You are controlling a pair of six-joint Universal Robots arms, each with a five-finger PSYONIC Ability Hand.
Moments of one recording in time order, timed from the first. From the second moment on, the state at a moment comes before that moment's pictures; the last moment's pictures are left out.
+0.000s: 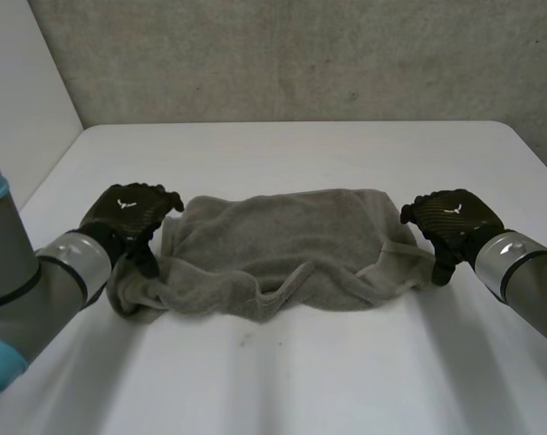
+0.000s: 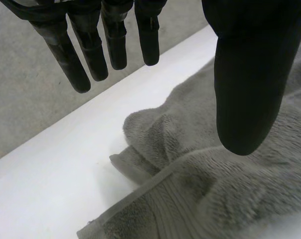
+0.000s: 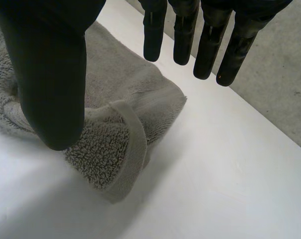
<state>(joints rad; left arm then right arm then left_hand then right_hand) 4.41 -1.81 -1.69 3.19 -1.42 3.44 1.79 -1.26 1.65 0.01 1.33 2.66 0.38 0.37 0.37 0.37 0.19 0.32 0.37 0.35 0.34 0.16</state>
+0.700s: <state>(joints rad) 4.48 -2.10 -1.54 3.14 -1.41 3.45 1.79 -1.26 1.66 0.02 1.33 2.66 0.54 0.54 0.54 0.54 0.37 0.32 0.37 0.35 0.34 0.16</state>
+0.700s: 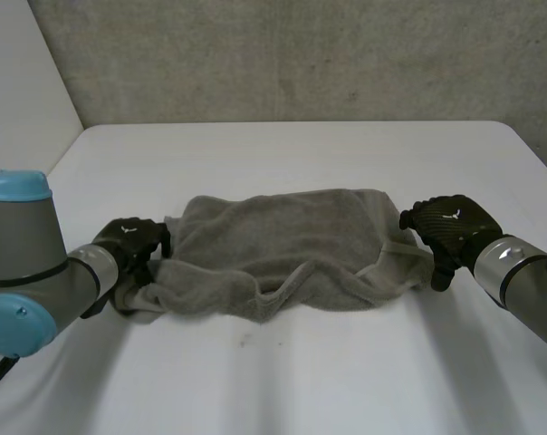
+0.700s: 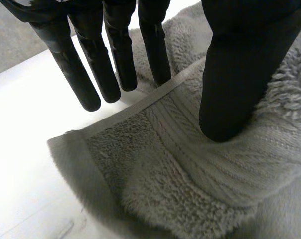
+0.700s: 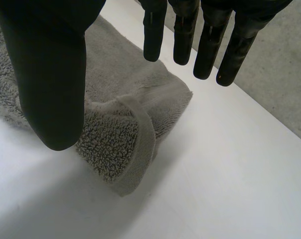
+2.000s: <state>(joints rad) 4.40 -1.56 -1.47 3.31 -1.43 3.58 1.99 -0.96 0.84 0.09 1.36 2.71 1.17 1.22 1.22 1.22 1.03 0.97 1.17 1.18 1.19 0.97</state>
